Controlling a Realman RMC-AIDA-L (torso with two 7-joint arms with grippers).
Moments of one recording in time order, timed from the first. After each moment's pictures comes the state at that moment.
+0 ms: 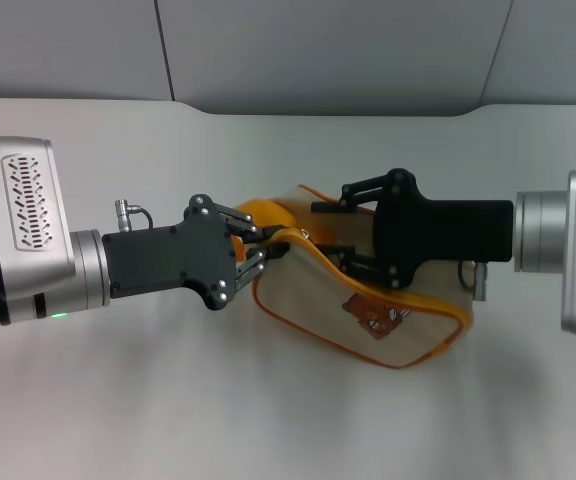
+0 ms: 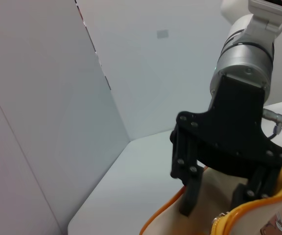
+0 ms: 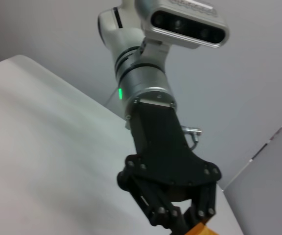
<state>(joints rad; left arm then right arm) -0.68 -2.04 0.71 0.31 1.89 1.42 -0.57 0.65 2.09 -0.97 -0.57 -1.76 -1.40 0.47</state>
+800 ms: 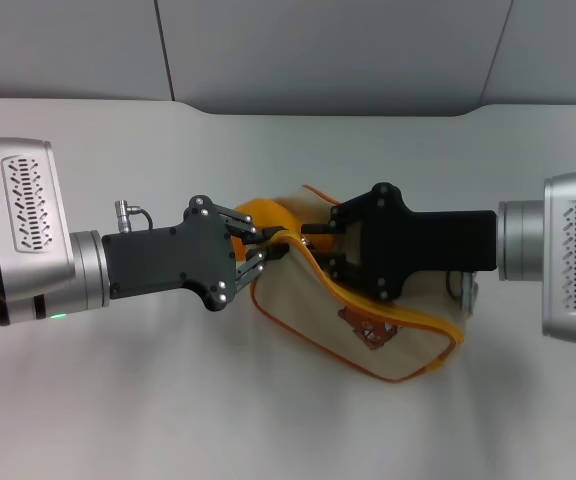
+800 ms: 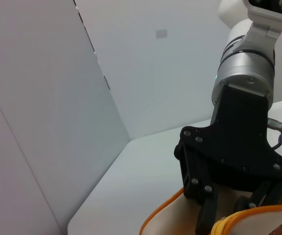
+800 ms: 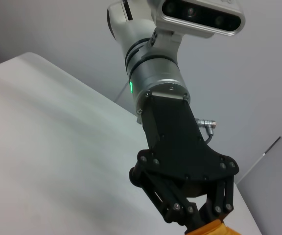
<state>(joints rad) -0.68 -2.04 0.71 0.31 1.89 1.43 -0.57 0.68 2.09 -1.01 -0.52 -1.76 -1.36 0.48</state>
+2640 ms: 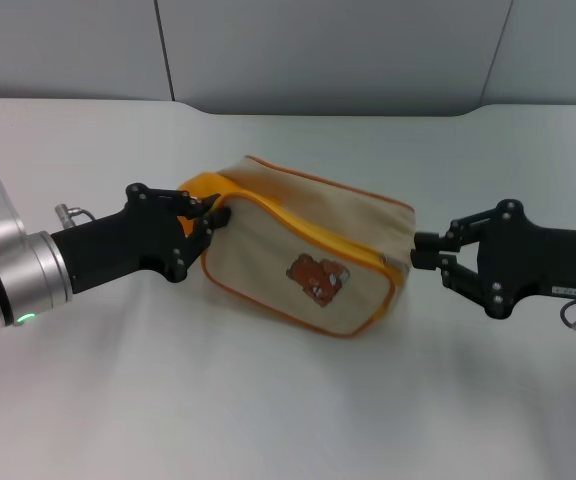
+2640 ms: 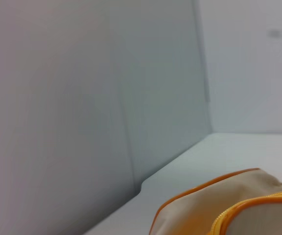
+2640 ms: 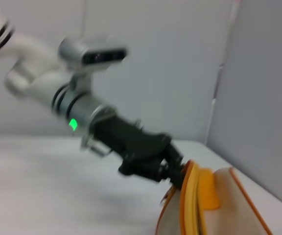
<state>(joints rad) -0.60 -2.06 0.53 0.32 1.89 1.35 -0.74 0.50 2.04 -0.79 -0.63 -1.85 -1.57 0.96</state>
